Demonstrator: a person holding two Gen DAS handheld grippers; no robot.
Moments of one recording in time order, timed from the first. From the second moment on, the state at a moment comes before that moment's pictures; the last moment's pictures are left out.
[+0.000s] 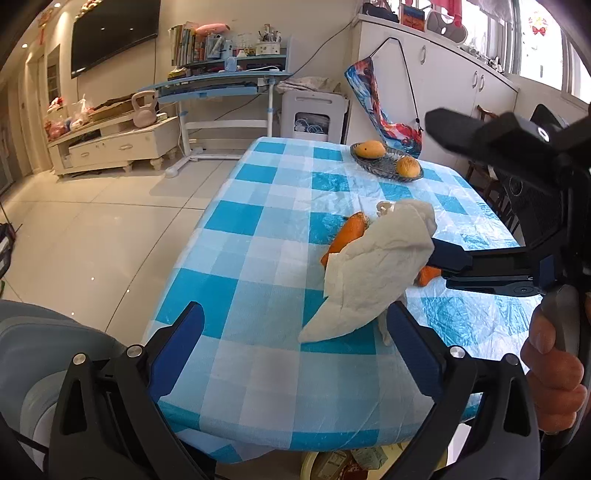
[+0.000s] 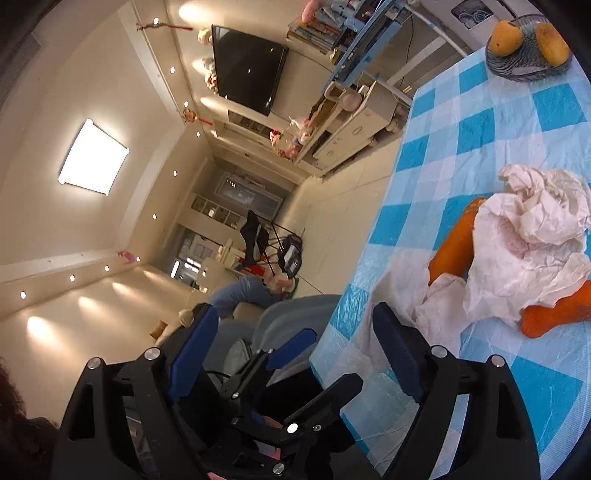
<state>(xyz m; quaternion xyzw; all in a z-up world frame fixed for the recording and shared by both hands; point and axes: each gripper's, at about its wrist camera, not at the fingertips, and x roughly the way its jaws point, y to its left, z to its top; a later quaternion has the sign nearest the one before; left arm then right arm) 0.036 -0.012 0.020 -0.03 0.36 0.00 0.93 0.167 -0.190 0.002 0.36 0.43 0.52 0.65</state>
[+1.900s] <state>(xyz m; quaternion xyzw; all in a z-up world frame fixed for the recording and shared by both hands) 0.096 0.057 -0.015 -0.20 0.40 0.03 0.89 0.121 -0.183 -0.017 0.04 0.46 0.38 0.80</state>
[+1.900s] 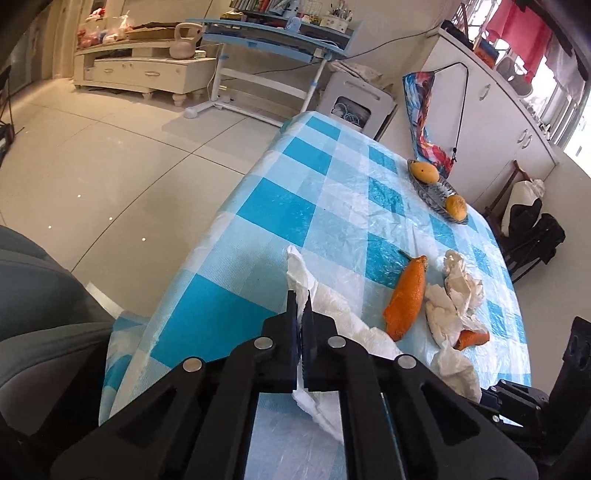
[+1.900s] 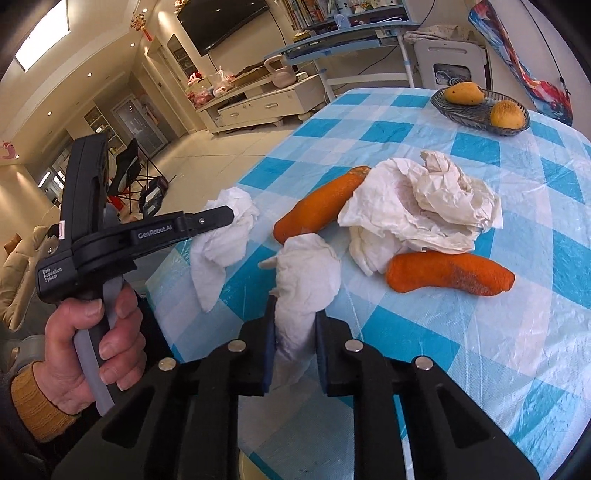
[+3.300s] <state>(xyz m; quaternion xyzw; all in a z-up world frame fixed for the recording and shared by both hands) -0.071 -0.007 0.023 -0.16 0.38 -0.11 0.90 -0.004 -0.224 -0.021 0.10 0.48 0.35 0.79</state>
